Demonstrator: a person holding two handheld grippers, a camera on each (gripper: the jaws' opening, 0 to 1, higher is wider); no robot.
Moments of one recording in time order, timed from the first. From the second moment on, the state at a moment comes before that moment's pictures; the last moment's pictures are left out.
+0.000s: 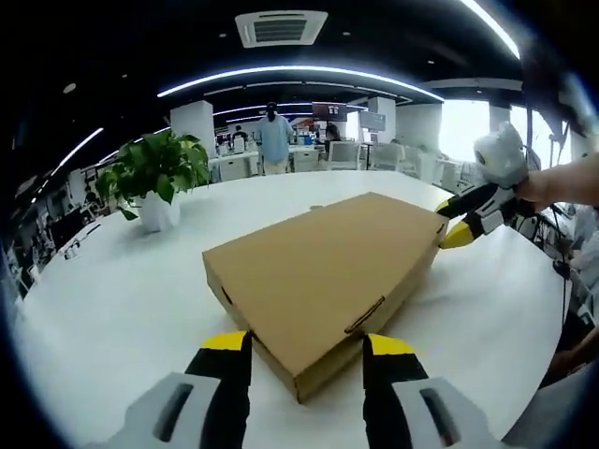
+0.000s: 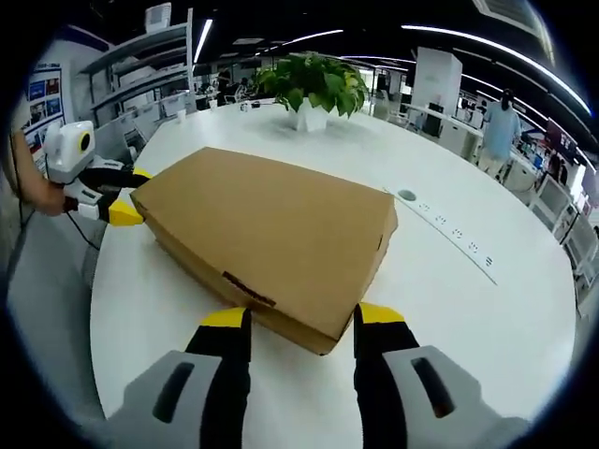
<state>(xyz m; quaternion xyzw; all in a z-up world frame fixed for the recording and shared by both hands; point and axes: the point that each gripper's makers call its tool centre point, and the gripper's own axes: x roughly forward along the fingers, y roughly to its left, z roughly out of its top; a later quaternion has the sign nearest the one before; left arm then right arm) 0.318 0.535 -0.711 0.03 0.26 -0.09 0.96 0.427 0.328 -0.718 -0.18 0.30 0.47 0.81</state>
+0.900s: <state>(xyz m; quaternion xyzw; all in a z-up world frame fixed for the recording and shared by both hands) 0.306 0.570 -0.711 0.04 0.30 -0.16 0.94 0.384 0.349 -0.718 -0.16 0.31 0.41 0.84</state>
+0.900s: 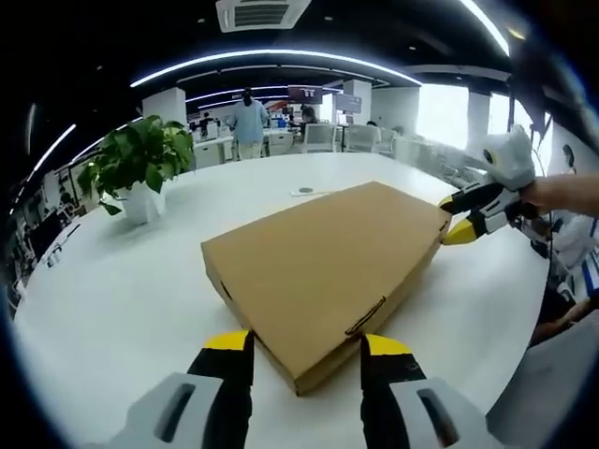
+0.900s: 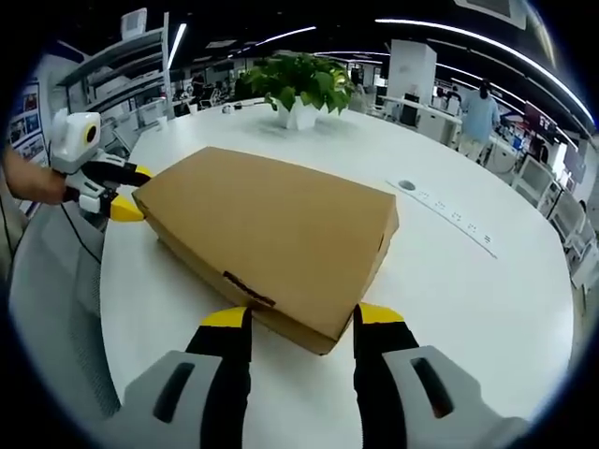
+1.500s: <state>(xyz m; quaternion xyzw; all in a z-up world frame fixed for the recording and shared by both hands) 0.300 0.588 -0.711 0.05 0.33 -0.18 0.93 0.361 0.362 -0.719 -0.15 0.32 0.38 0.86</state>
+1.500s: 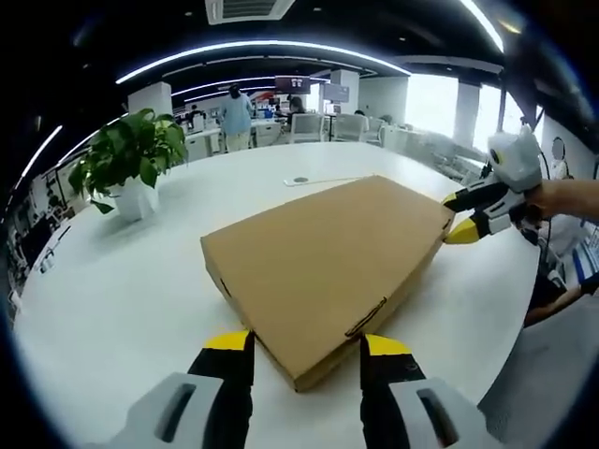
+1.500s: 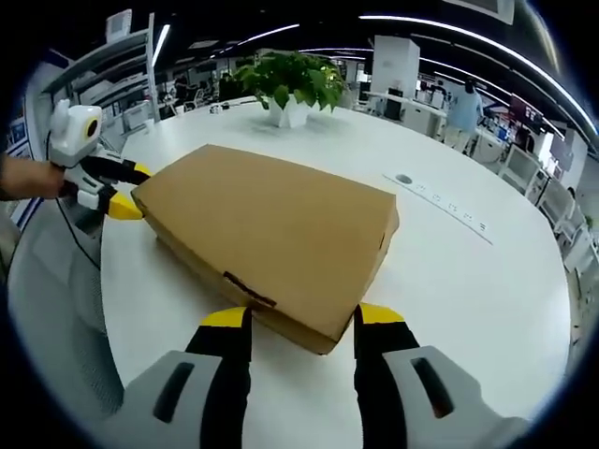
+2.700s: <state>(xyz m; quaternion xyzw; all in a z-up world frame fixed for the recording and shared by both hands) 0.290 0.649 -0.713 0.09 0.36 -0.25 0.89 0.314 0.416 -0.718 -0.12 0.33 0.33 0.88</state>
